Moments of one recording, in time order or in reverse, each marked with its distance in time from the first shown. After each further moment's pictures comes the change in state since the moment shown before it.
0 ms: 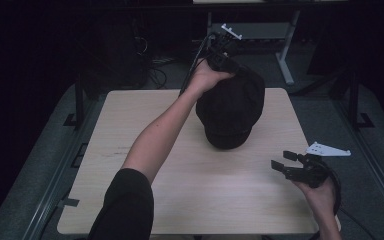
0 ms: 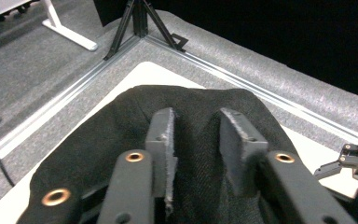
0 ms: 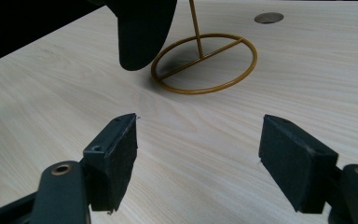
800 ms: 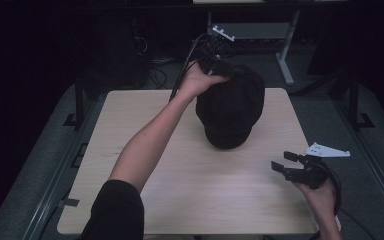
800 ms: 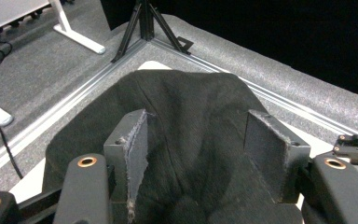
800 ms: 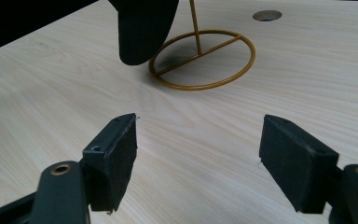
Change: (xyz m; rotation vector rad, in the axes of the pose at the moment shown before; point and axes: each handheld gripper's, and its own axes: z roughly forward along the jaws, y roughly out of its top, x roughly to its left) left arm -0.011 -0.016 -0.028 -0.030 0.032 0.001; right arm 0.003 0.000 -0.001 0.013 -0.018 -0.021
